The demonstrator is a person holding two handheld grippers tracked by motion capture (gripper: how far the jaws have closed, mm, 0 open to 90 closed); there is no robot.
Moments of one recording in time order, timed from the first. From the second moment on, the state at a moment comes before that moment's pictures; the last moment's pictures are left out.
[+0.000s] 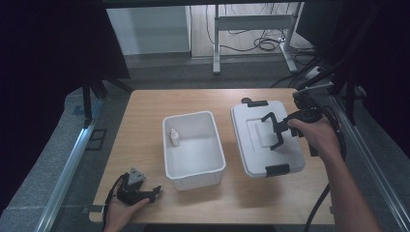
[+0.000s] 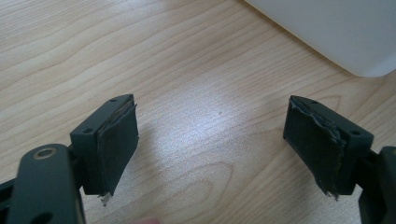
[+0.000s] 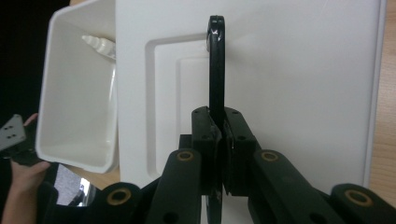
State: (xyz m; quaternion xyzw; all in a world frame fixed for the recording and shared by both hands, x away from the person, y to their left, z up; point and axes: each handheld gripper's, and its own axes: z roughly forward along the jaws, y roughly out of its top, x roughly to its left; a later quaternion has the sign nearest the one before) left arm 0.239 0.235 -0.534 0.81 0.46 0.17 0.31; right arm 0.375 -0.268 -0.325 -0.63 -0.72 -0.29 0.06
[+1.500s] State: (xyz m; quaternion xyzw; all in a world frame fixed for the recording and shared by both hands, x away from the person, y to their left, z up) left arm 0.243 0.236 -0.535 0.81 0.46 0.17 0.31; right arm 0.383 -0.148 -0.278 -0.59 -0.74 -0.31 0.07
